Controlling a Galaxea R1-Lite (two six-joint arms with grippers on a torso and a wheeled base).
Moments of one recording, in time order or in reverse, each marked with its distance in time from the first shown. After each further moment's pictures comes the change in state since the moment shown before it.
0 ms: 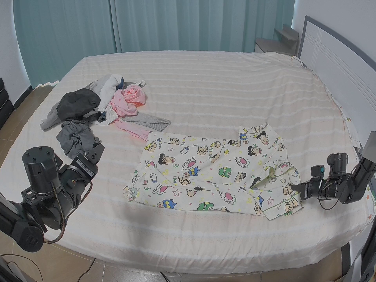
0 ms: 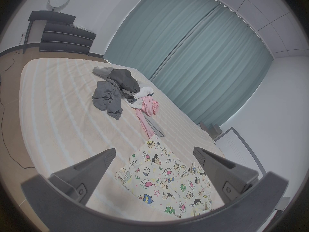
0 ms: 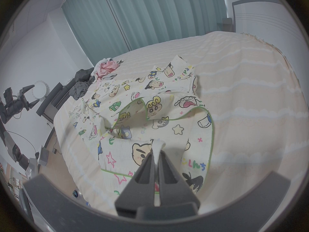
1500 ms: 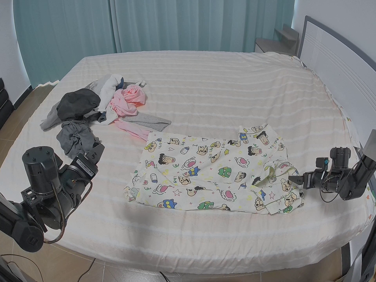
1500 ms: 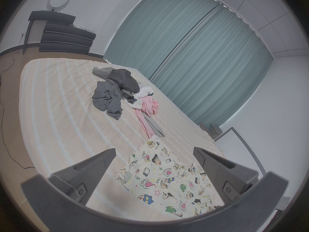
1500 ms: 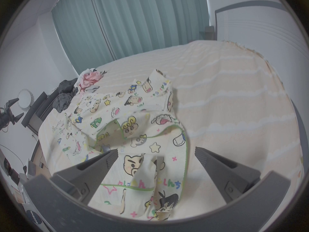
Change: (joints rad) left arm 0.000 0.000 0.000 -0.001 0.000 0.001; right arm -0.015 0.001 -0.047 -0.064 -0.135 0.091
